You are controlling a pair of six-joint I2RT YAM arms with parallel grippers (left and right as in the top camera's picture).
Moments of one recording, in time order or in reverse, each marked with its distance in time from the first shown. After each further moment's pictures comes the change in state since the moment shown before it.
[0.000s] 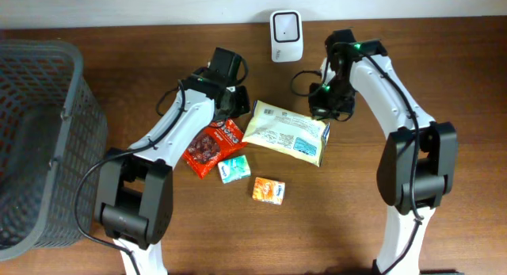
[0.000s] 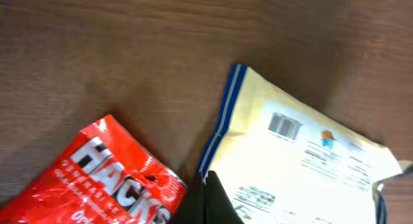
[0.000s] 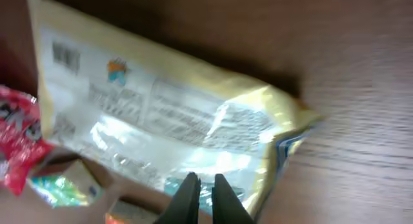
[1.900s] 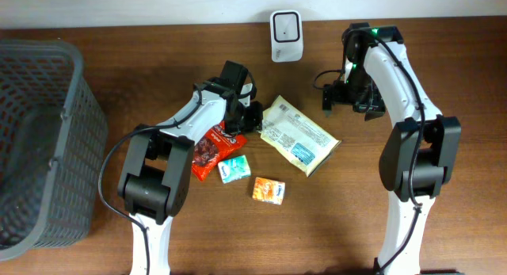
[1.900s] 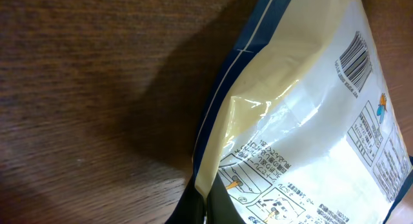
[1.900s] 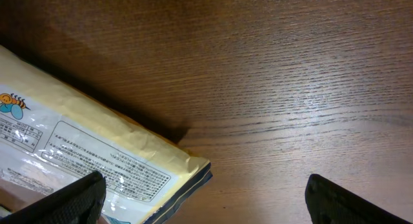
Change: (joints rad) left arm -0.003 0.207 0.024 0.044 0.336 0.060; right arm -0.094 0.103 0.203 -0.241 0.261 -0.022
